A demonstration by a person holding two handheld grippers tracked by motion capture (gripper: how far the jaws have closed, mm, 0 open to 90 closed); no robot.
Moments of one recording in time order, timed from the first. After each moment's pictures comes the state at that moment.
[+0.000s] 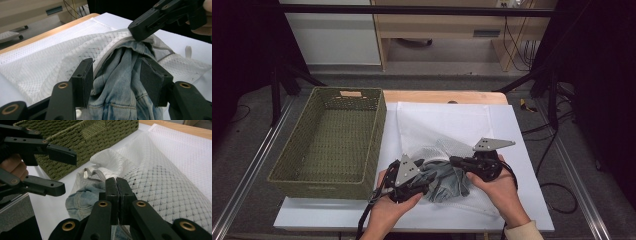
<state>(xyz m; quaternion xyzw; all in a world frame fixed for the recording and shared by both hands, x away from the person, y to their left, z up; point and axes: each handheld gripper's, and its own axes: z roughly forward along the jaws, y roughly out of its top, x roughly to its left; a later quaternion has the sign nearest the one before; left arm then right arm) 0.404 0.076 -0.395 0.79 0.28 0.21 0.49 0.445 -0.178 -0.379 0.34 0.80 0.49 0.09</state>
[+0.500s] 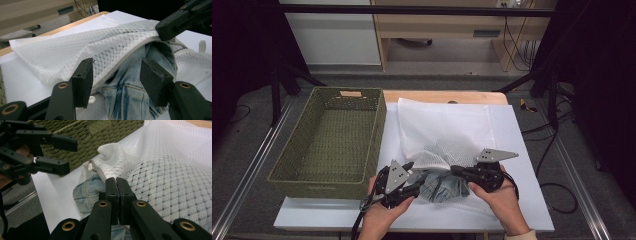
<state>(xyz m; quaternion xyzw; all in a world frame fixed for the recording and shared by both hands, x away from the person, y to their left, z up) 0.394 0.098 -0.407 0.78 0.30 0.24 0.49 0.427 -0.185 -0.398 0.34 0.79 0.51 0.08</state>
